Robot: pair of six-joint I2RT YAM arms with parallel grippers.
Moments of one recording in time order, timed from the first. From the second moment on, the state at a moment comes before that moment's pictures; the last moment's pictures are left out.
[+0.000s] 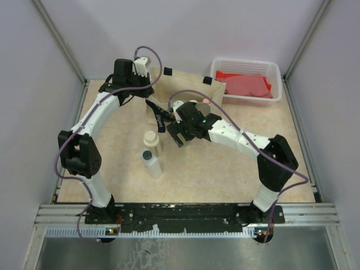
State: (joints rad) left arm -0.26 1.80 1.65 -0.42 0.28 0.00; right arm 0.81 1.66 1.31 -0.52 0.12 0.03
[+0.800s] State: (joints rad) left arm -0.26 1.80 1.65 -0.42 0.27 0.00; right arm 0.81 1.84 1.42 -0.45 0.17 -0.07
